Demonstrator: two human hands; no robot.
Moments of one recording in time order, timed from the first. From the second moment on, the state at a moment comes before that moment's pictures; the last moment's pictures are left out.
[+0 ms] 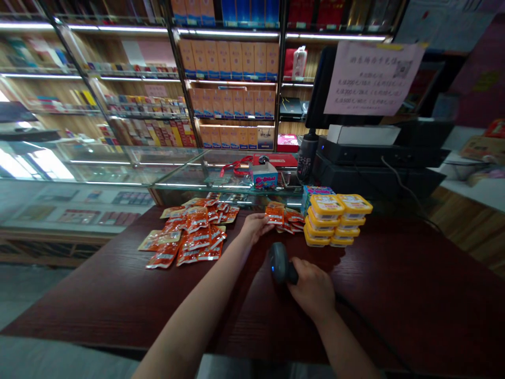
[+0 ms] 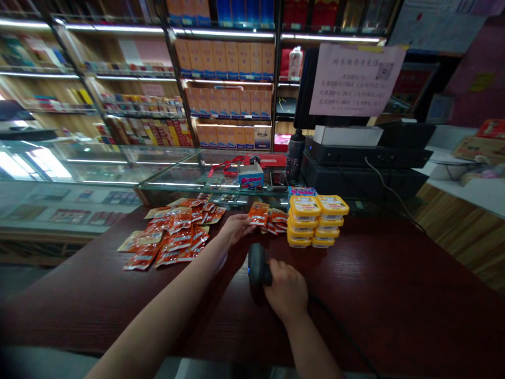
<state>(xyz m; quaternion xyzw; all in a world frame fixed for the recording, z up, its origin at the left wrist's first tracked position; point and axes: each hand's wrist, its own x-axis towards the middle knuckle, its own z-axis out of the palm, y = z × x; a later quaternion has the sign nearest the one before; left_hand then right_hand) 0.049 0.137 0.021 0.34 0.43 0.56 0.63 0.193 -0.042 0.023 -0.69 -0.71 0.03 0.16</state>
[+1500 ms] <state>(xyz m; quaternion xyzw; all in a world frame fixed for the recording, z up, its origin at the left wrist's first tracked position) 0.015 0.072 0.003 0.36 0.31 0.59 0.65 0.187 -0.037 0.058 -0.62 -0.67 0.17 0.37</state>
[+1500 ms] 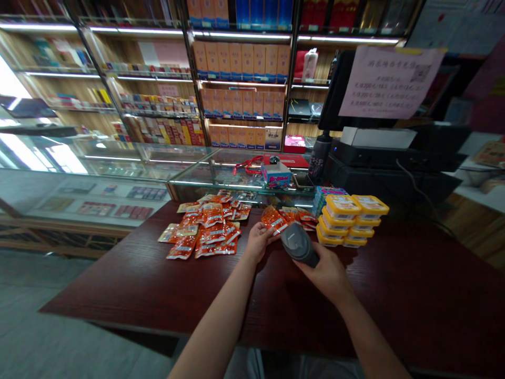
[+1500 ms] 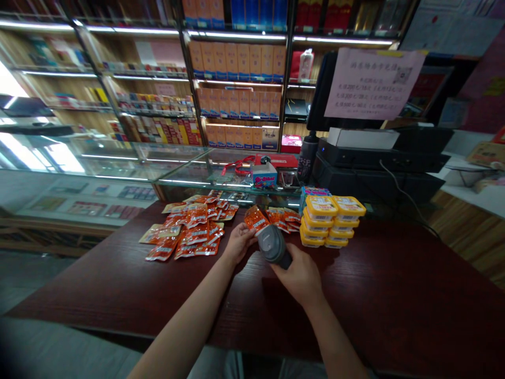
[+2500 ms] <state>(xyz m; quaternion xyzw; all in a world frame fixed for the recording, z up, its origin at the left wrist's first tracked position) -0.070 0.088 0.048 0.39 0.67 0.51 0.38 0.196 -0.049 0.016 -0.64 -0.74 -0.01 0.20</state>
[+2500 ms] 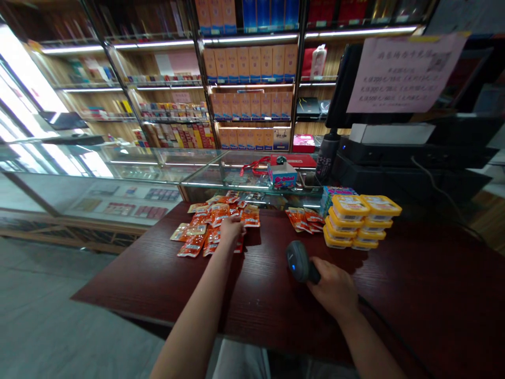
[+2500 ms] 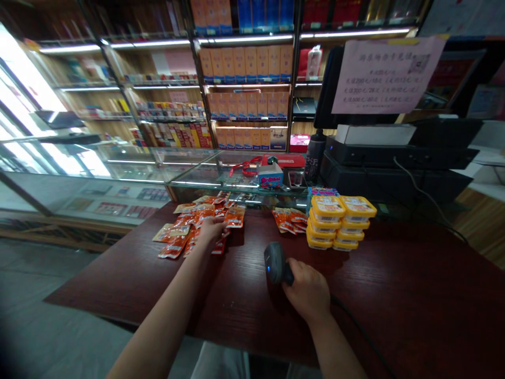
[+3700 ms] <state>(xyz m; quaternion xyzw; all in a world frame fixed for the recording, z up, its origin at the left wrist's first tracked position) -0.059 0.074 0.059 0.75 0.64 0.09 -0.13 0.196 -0.049 0.016 -0.63 -0.74 -0.02 0.21</state>
